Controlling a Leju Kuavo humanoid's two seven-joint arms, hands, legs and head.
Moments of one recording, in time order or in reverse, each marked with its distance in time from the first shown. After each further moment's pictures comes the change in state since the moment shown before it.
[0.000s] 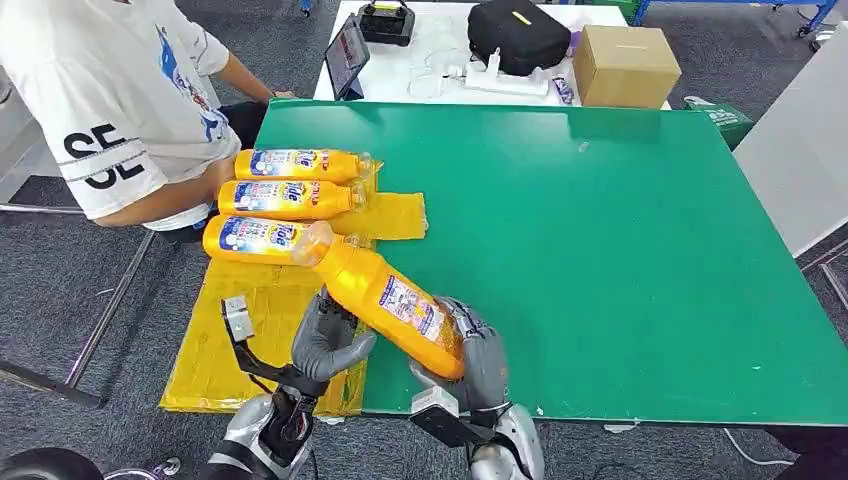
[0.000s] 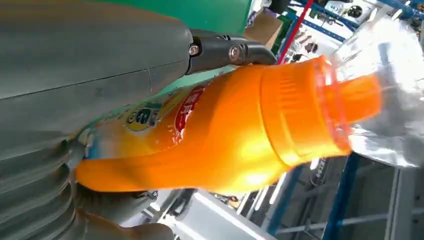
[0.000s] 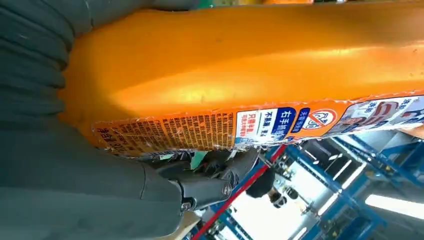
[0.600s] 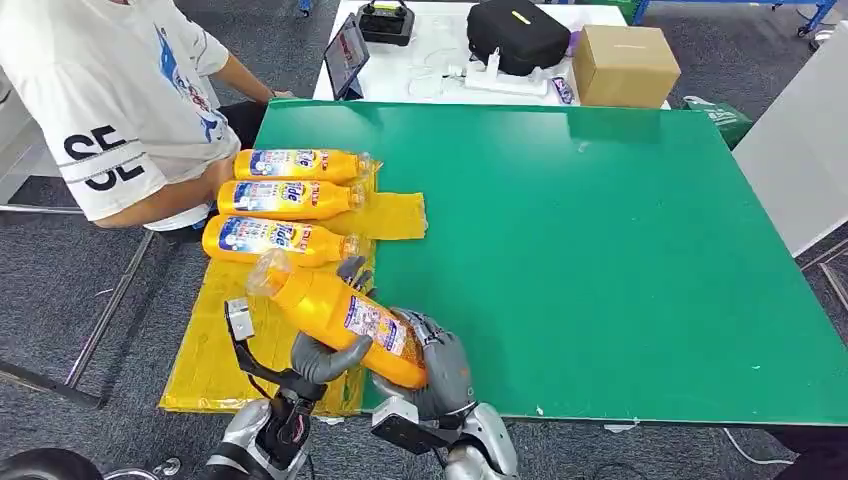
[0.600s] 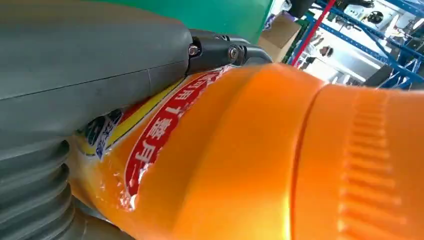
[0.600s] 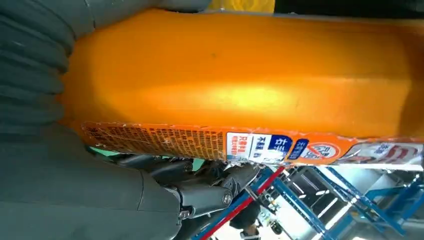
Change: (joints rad) left arm -0.001 0.014 -0.006 0.038 0.071 -0.013 0.027; right arm -0.085 0.014 0.132 0.186 0.008 0.012 0.026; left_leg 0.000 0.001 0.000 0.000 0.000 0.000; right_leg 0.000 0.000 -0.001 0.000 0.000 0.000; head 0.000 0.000
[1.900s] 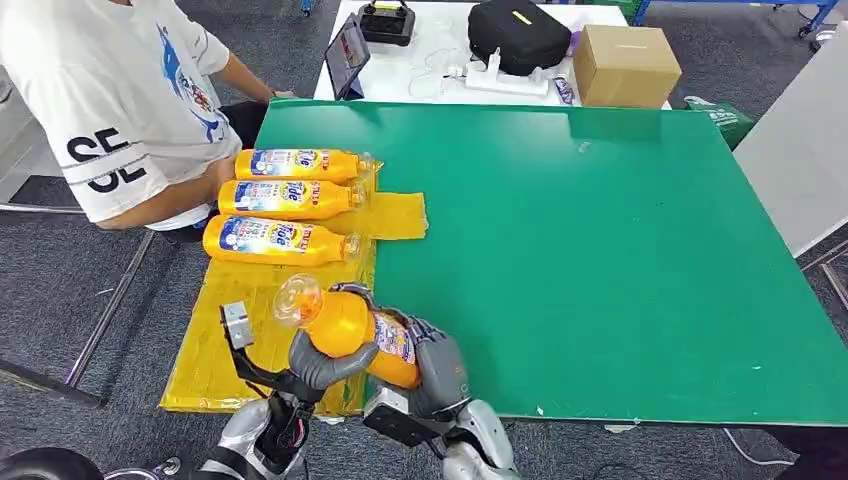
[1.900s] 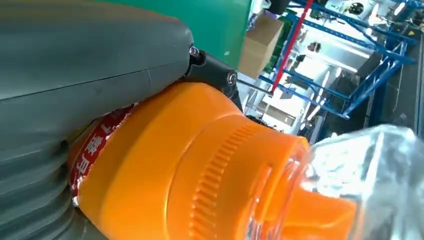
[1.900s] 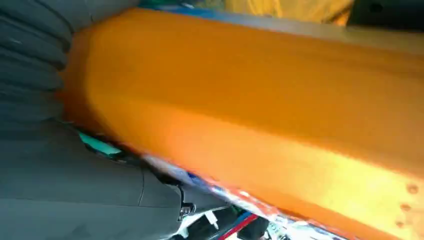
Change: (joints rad) left arm 0.031 0.016 -0.043 -0.103 -0.108 0.041 -0.017; right arm -0.048 0.010 0.014 0.069 -0.001 -0.045 0.073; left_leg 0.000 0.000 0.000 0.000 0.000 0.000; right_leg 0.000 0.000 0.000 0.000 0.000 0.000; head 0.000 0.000
